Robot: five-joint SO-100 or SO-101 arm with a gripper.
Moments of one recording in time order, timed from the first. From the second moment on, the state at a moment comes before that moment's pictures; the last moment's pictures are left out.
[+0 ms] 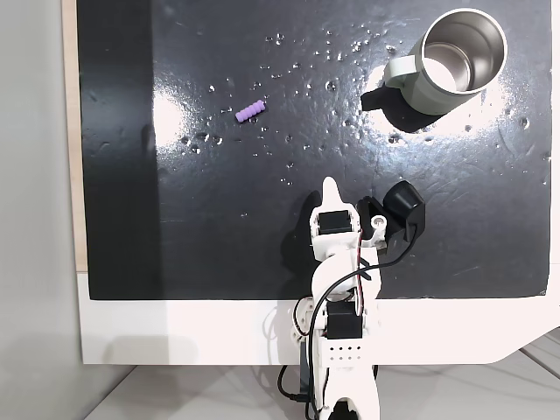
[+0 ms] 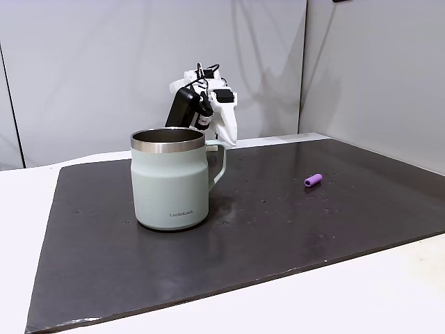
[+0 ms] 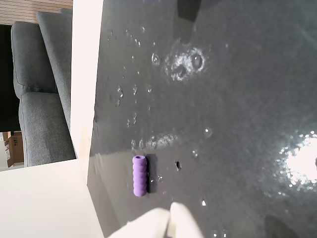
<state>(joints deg) -2.7 189.5 177.7 44.2 -5.3</state>
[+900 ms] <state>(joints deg) -9.6 165.4 165.3 38.3 -3.8</state>
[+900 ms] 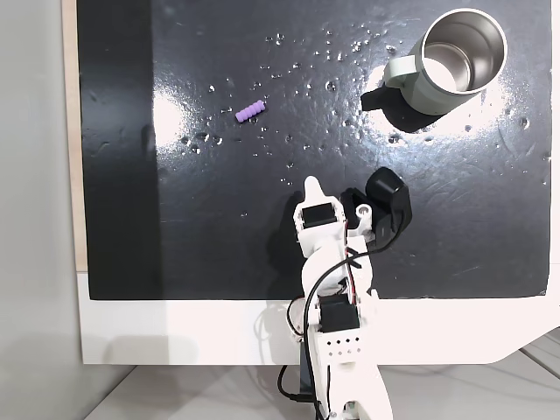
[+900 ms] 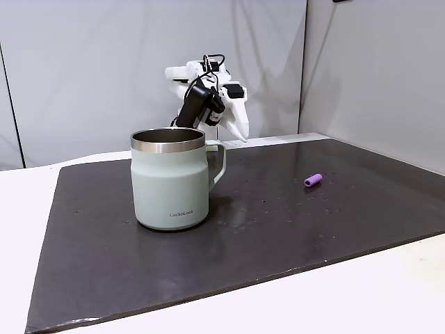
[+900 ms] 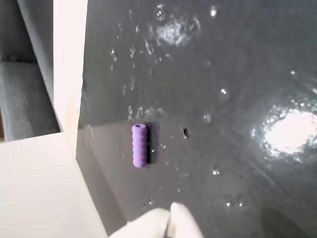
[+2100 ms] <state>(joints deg) -14.2 89.3 108.3 37.4 0.4</state>
